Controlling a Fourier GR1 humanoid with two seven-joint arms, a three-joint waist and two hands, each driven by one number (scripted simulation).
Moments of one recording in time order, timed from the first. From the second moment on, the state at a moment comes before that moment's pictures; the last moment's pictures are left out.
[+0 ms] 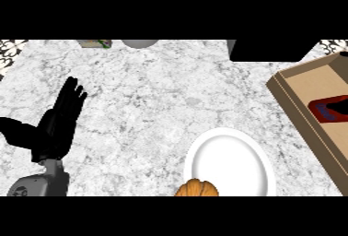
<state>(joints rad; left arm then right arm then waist) -0.12 0.10 0.08 -1.65 0.10 0.08 0.22 -0.49 -0.50 -0.38 -1.12 1.04 0.10 -0.05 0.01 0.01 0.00</state>
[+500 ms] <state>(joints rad) -0.10 0.11 0.10 -1.67 0.11 0.07 0.22 -0.61 -0.45 -0.60 -1.11 0.70 0.05 -0.17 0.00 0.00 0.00</state>
